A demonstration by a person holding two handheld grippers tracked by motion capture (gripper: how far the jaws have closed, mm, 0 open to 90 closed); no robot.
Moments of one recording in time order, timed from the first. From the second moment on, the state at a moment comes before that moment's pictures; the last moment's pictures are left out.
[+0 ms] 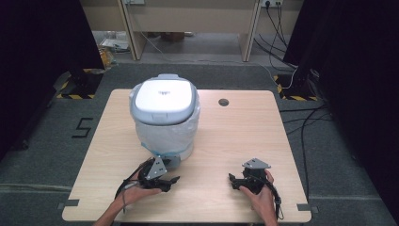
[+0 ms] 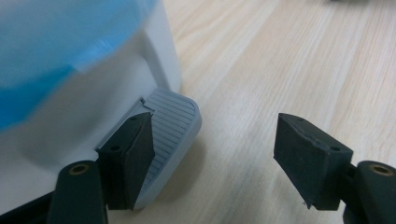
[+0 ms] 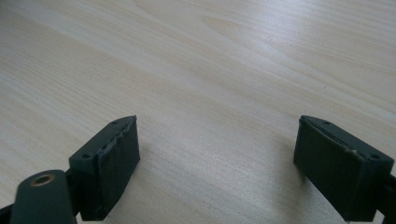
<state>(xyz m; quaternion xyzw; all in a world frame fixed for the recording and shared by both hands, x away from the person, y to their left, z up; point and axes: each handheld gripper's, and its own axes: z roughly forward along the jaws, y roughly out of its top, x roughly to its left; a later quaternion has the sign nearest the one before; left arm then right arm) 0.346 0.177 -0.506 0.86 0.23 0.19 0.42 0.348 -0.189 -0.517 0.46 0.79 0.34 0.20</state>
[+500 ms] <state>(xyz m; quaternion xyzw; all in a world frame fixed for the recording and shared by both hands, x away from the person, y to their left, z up) 0.338 0.199 -0.491 0.85 0.25 0.16 0.44 0.348 -0.189 -0.517 0.46 0.79 0.34 0.20</state>
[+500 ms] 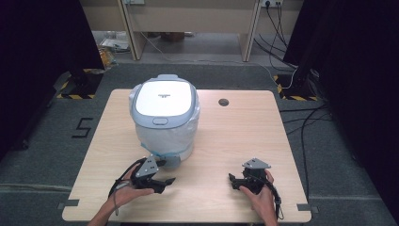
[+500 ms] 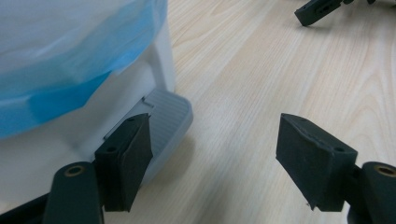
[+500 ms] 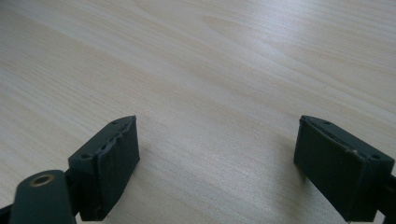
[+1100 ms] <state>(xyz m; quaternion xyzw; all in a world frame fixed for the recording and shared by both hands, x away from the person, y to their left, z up) 0.335 0.227 -0.500 0.85 0.28 0.15 0.43 0.348 -0.189 -0.517 0.46 0.80 0.34 0.20</state>
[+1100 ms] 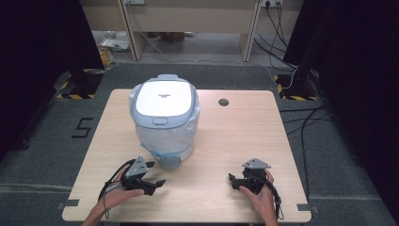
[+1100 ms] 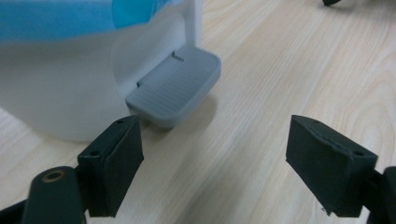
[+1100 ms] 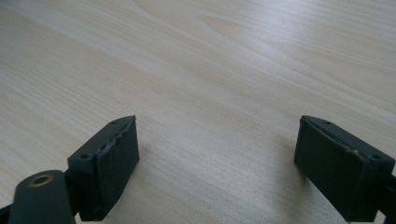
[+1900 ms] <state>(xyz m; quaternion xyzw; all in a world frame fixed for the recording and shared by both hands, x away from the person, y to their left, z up) 0.321 0.272 -0.514 0.84 0.33 0.16 0.40 0.348 -0.189 -0.517 0.46 0.80 0.34 0.20</state>
